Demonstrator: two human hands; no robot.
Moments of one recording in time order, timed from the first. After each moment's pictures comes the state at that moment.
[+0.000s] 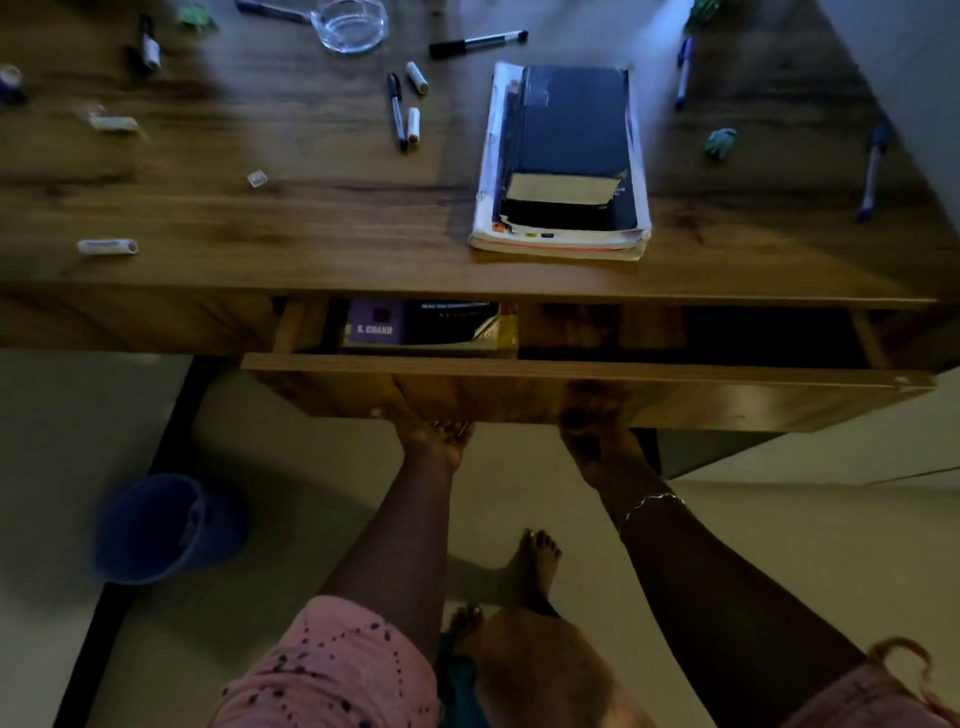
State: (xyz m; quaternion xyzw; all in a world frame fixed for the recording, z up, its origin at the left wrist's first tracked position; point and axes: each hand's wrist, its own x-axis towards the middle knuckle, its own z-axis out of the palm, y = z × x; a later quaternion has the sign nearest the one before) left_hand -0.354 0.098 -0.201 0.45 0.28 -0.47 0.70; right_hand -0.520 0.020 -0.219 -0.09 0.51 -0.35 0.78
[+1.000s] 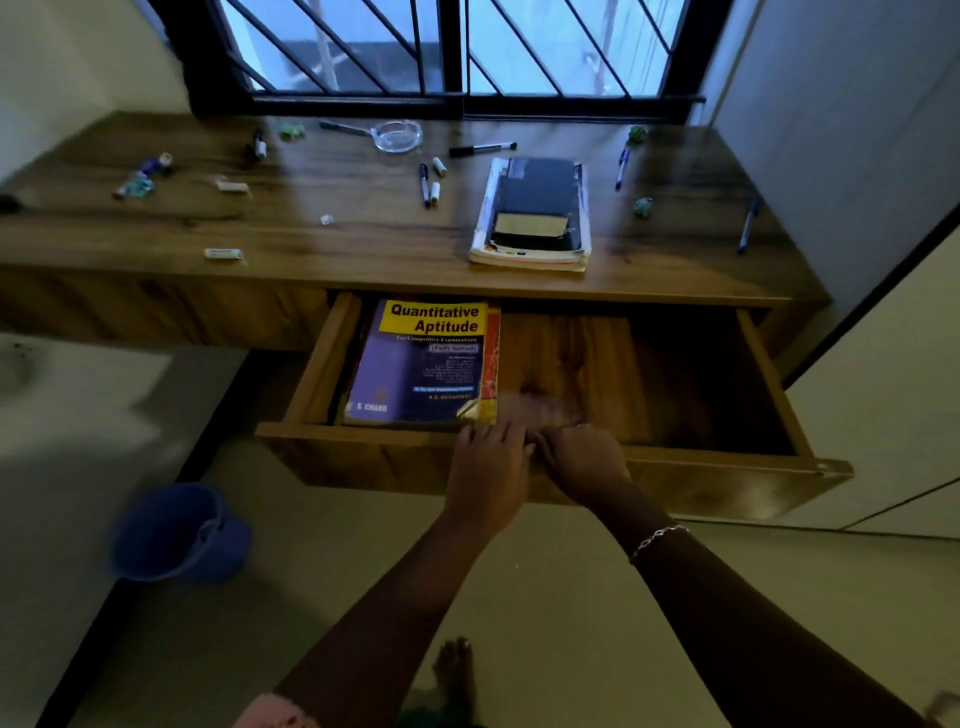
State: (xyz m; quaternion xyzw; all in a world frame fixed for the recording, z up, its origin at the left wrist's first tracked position) left_hand -0.487 0.216 -0.134 0.78 -0.60 0.08 0.17; right_hand -0.589 0.134 -0.104 -0.93 0.36 -0.01 0.10
